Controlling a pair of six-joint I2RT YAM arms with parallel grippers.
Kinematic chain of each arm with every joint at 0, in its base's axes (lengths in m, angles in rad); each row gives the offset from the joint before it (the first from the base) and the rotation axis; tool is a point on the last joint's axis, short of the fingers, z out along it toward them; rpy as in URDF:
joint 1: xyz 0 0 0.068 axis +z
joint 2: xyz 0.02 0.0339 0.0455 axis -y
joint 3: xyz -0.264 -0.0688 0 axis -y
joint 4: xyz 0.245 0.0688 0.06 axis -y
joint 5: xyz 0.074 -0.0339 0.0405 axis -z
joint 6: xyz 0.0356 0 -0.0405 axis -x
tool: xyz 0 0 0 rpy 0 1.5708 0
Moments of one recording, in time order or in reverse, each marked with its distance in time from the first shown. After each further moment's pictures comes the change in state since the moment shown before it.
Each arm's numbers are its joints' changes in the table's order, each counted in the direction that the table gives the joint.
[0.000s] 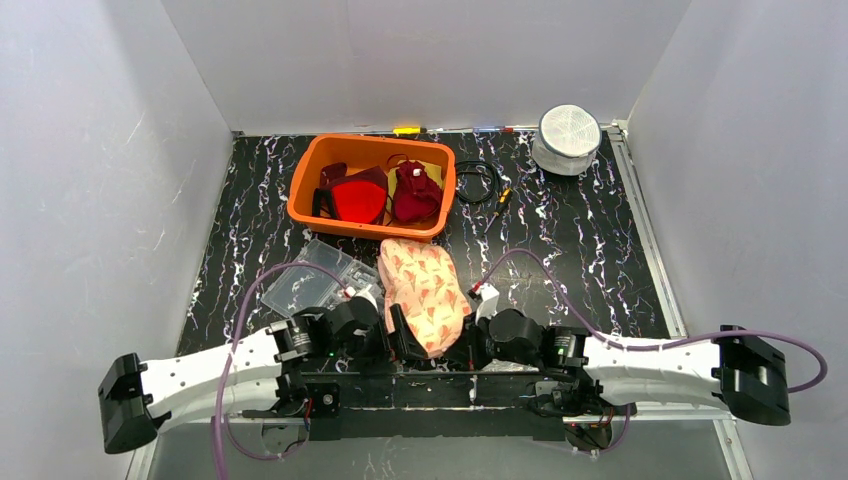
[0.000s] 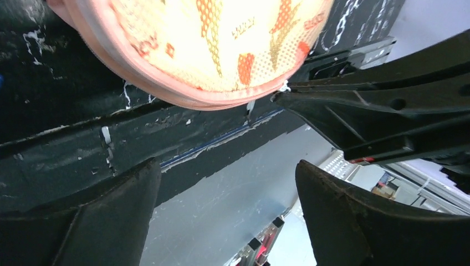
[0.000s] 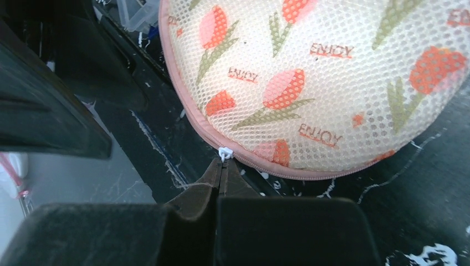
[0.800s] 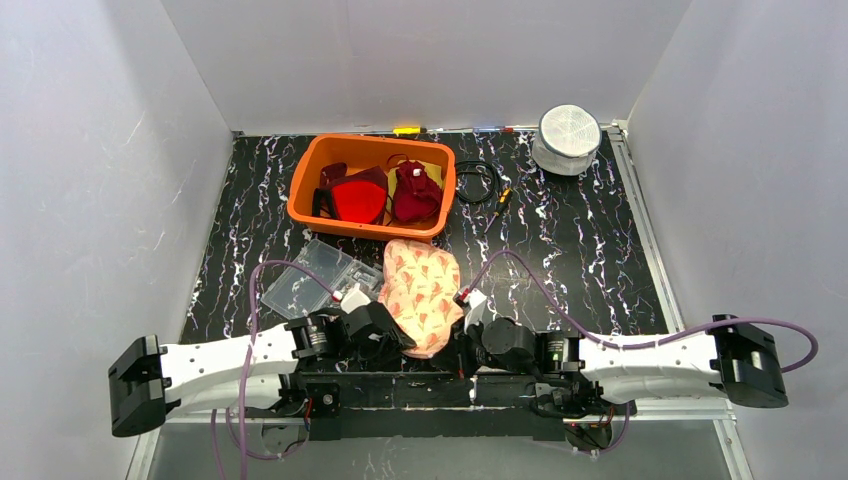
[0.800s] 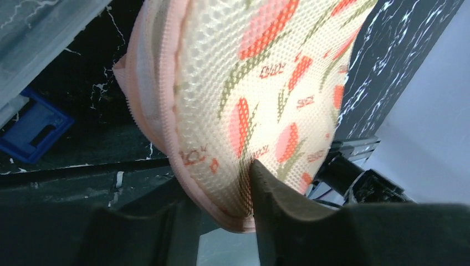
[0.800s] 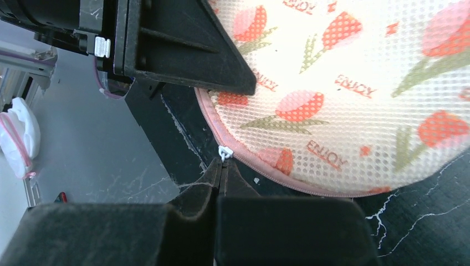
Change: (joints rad) left arm -0.084 -0.143 0.016 0.010 -0.293 0.256; right arm 0.134 -0.061 0.073 0.072 0.062 0.037
